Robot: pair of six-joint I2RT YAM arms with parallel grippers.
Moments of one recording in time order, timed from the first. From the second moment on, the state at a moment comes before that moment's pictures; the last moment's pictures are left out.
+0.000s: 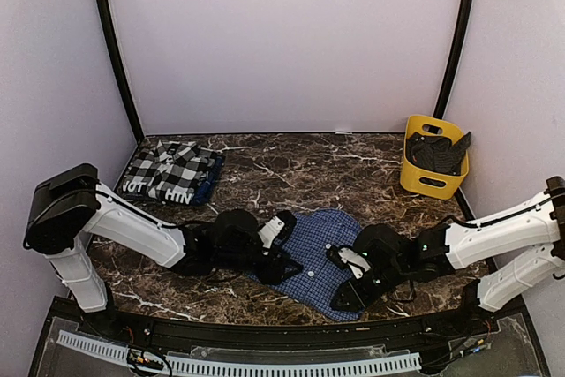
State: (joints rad) left arm -1.09 1.72 0.74 0.42 0.14 -0.34; right arm 1.16 1.31 0.56 -0.26 -0.25 0.60
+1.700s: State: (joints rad) left arm -1.16 1.82 0.80 0.36 -0.02 -0.27; right arm 0.42 1.87 1.16 -0.48 -0.61 0.08
